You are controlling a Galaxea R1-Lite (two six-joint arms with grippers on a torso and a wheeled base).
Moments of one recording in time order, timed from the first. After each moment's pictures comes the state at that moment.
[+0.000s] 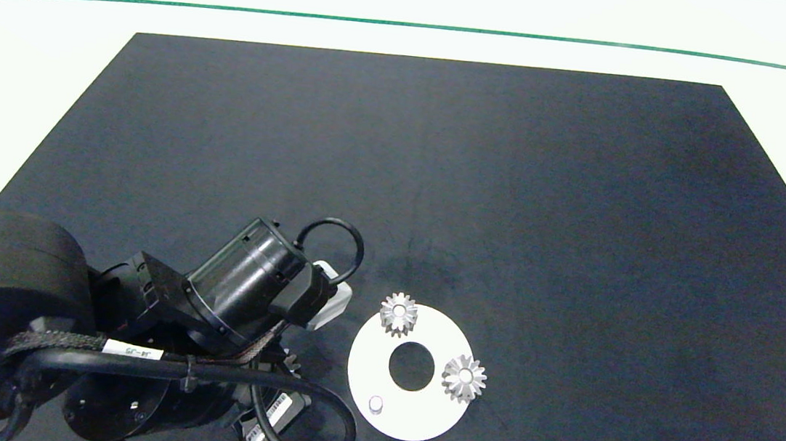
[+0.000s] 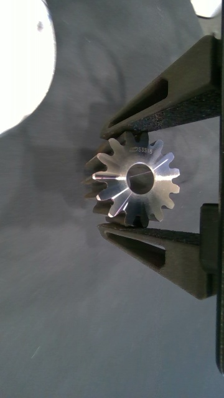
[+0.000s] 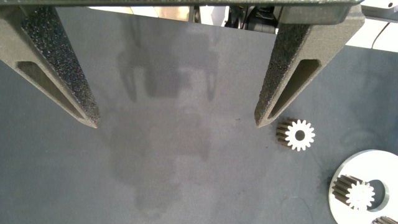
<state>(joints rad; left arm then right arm) -0.83 1.61 -1.02 0.39 0.35 0.03 0.01 0.50 -0.47 0.31 0.11 -0.01</state>
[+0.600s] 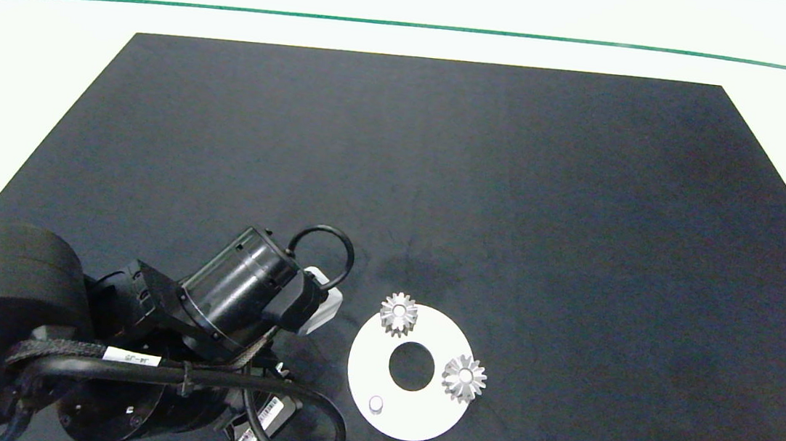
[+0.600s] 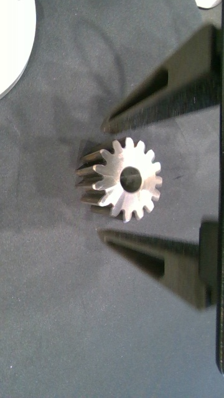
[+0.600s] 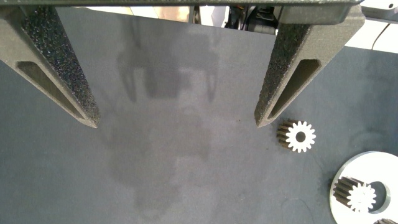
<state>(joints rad) -0.81 1.61 -0.98 0.38 0.35 0.03 0.01 0.51 -0.47 0.31 0.11 -0.01</state>
